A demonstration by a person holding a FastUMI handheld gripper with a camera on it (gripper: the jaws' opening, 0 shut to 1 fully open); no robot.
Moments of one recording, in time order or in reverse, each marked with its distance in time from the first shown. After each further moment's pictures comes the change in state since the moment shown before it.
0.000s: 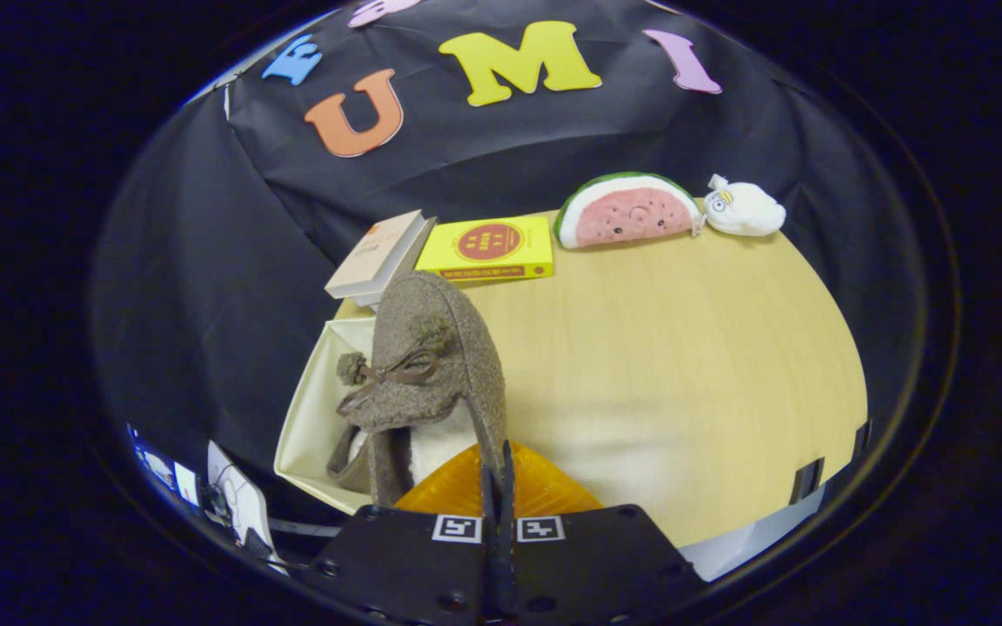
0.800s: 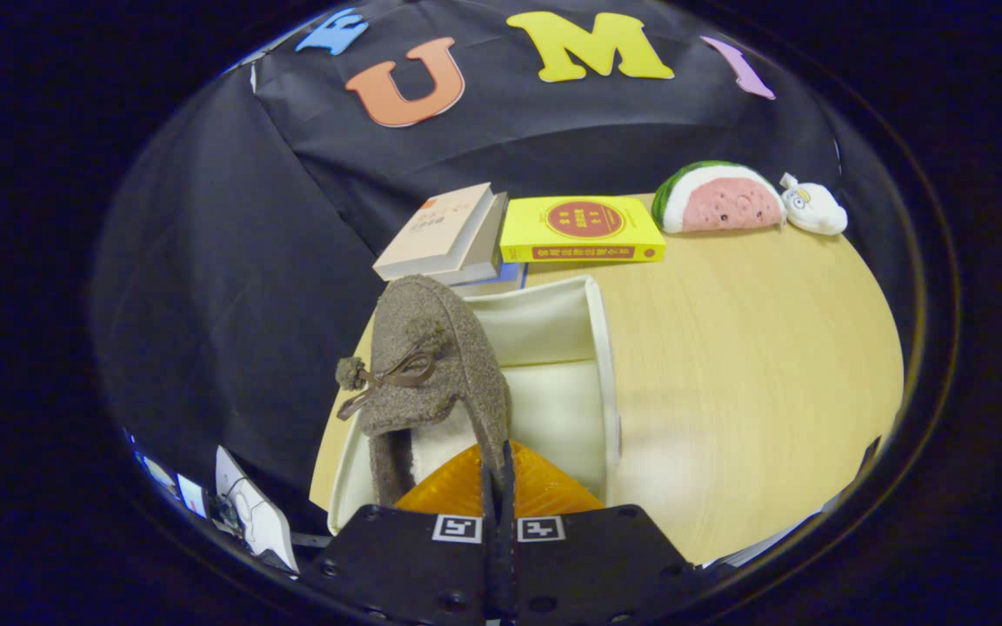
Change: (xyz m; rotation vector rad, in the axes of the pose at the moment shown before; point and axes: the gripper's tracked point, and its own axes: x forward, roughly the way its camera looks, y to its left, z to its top) arm 0.103 0.125 -0.029 -0.007 0.027 0.013
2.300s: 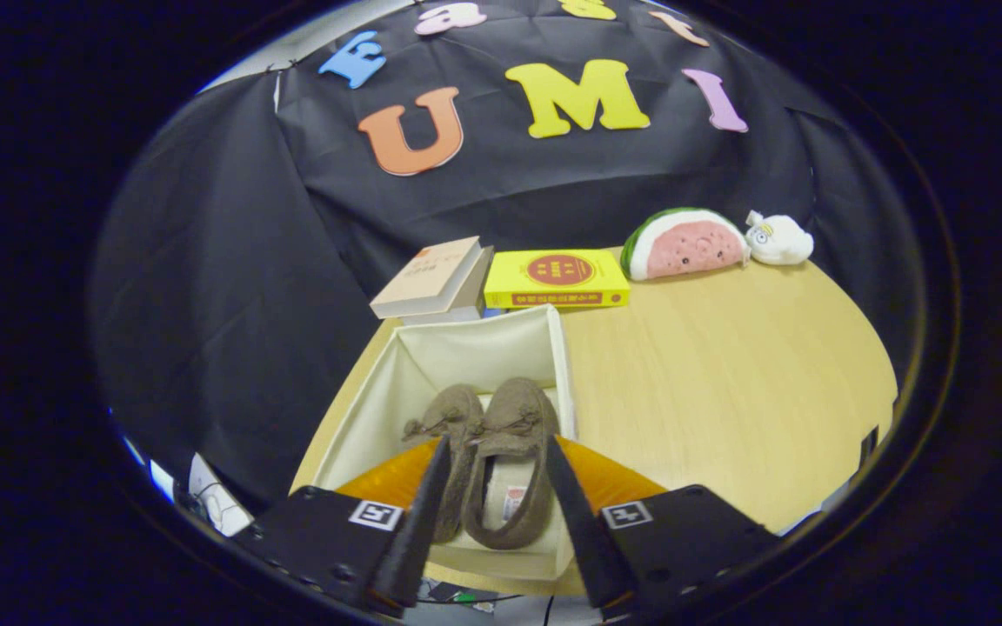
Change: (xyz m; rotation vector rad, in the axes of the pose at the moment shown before) arm -0.048 -0.010 -0.005 -0.065 -0.301 -0.010
